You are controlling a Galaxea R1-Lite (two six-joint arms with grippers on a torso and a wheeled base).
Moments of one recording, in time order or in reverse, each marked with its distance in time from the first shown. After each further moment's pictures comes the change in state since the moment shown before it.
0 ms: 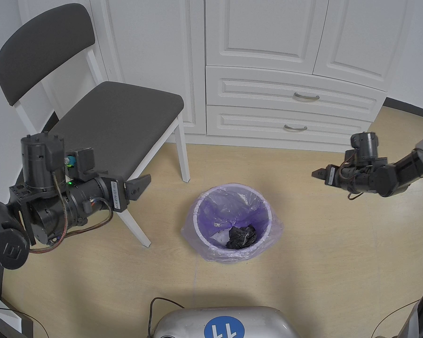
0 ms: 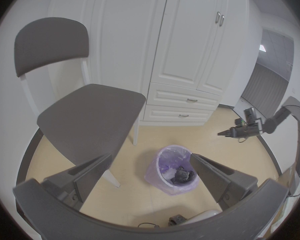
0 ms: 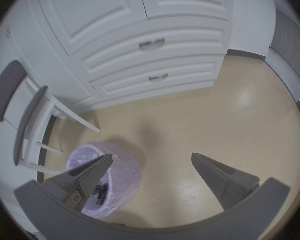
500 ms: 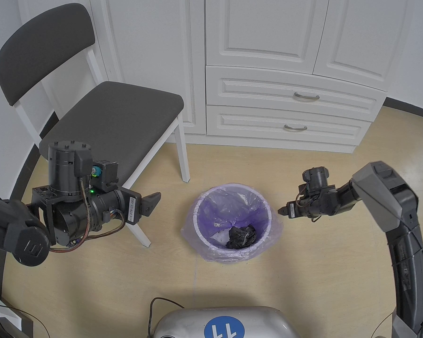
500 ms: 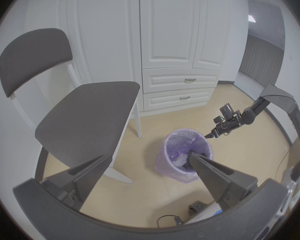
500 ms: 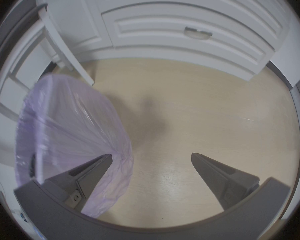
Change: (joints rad) left arm -0.021 0.110 -0.038 0.032 0.035 0.181; right arm 0.073 0.553 -0.480 0.132 0.010 -0.268
